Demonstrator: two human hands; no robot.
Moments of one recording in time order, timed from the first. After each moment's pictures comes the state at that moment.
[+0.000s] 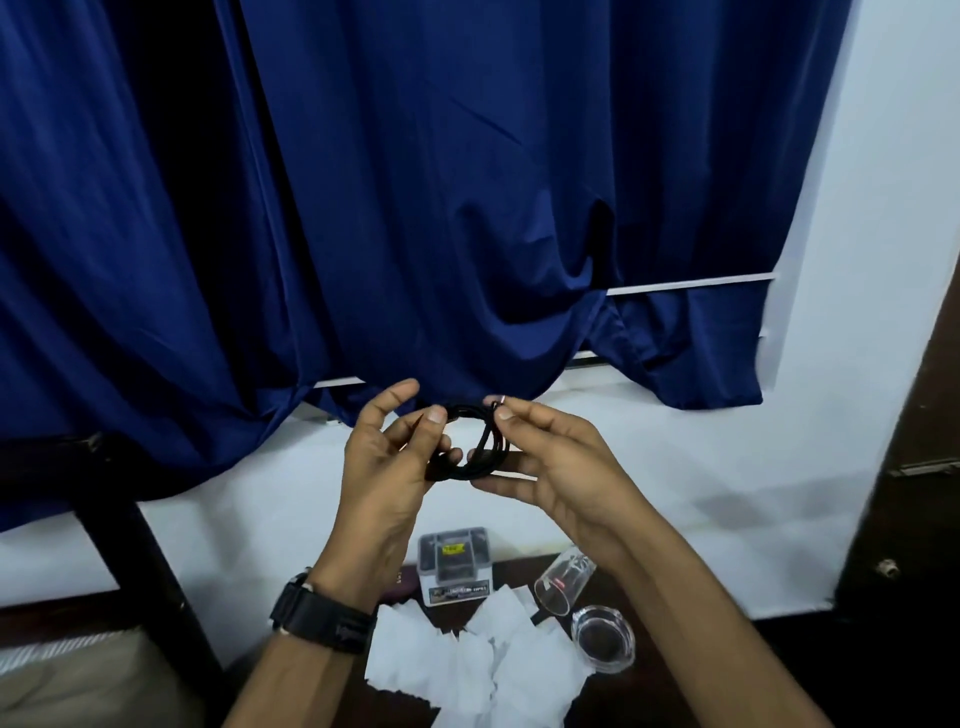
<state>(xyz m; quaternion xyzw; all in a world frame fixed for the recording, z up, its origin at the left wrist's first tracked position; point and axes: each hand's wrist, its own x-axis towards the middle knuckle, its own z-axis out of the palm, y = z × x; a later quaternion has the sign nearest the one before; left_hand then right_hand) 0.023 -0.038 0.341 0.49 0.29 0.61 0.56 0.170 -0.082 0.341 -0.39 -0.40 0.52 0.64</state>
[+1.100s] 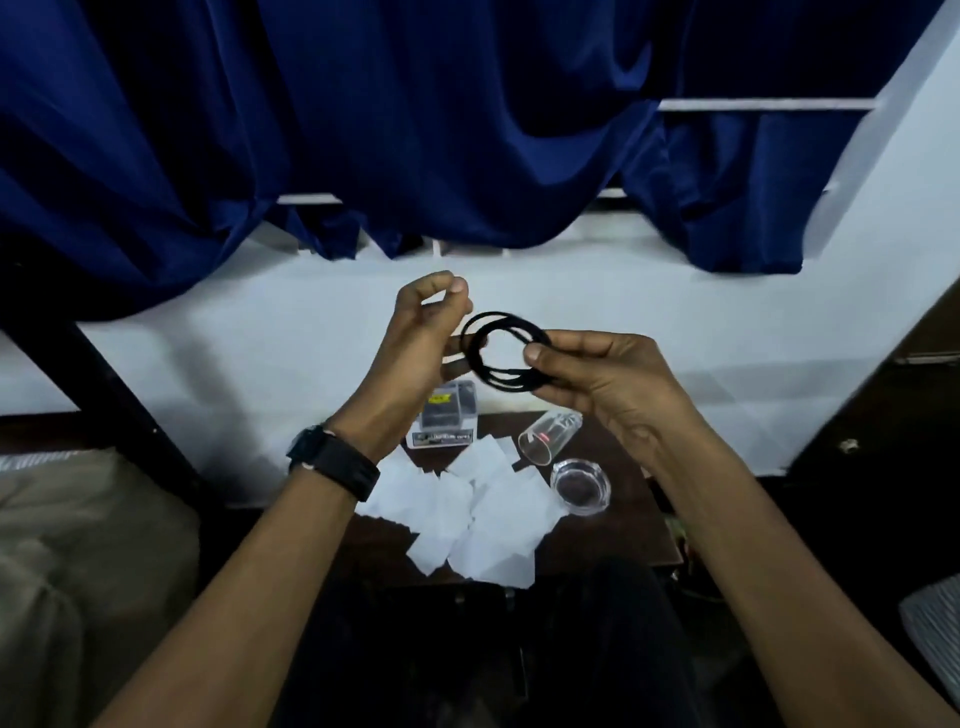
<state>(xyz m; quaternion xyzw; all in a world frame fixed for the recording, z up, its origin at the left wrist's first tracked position) 0.038 0.005 0.260 0.54 0.37 0.47 0.59 0.214 -0.066 0.258 -0.52 -0.35 0.49 0.61</state>
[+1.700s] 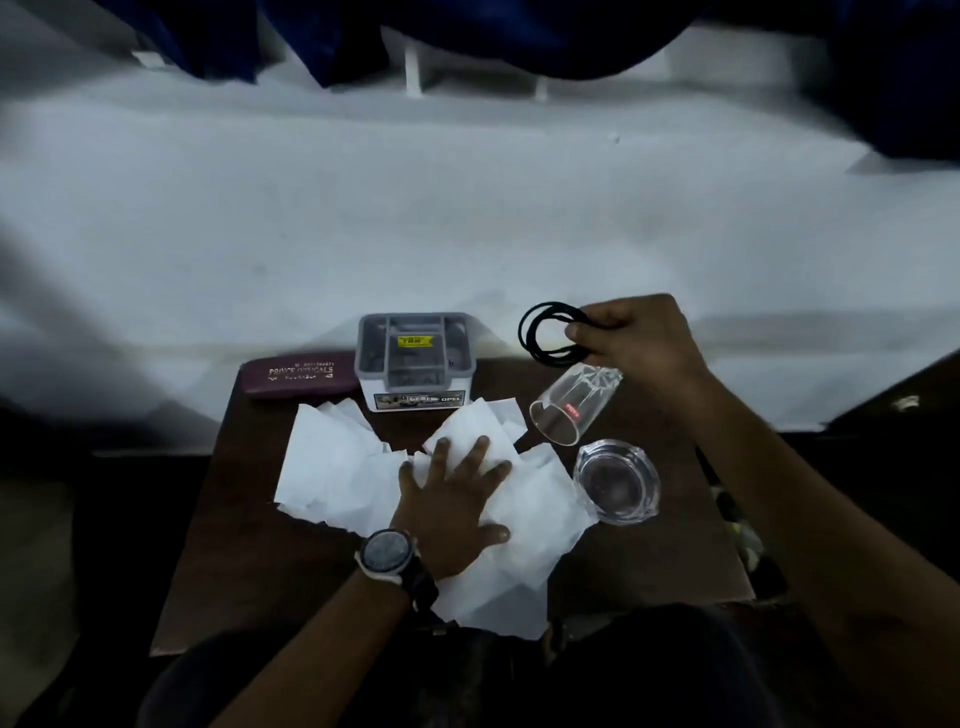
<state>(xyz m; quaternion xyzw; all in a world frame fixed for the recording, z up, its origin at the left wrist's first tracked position) 0.080 0.085 -0.055 0.88 0.43 -0.14 0.18 0.318 0.124 0.064 -0.73 -0.42 0.32 0.44</state>
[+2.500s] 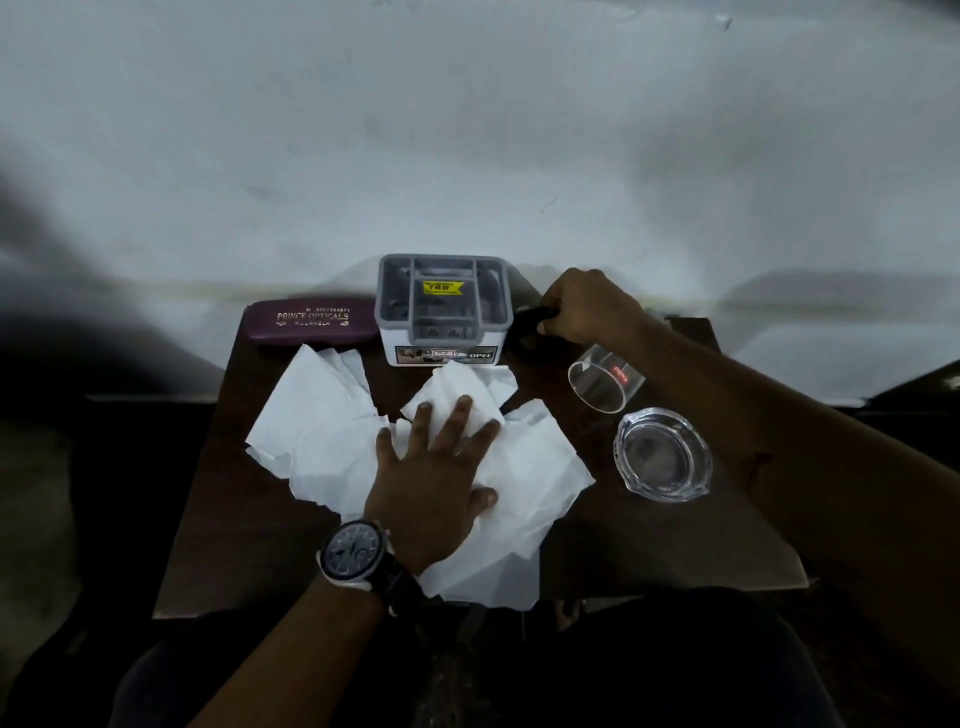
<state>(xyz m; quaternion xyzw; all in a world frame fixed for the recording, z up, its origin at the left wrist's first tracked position) 0.037 0.086 -0.067 0.86 0.47 -0.08 0.17 0.285 0.217 -0.025 -0.75 -0.63 0.19 0.00</state>
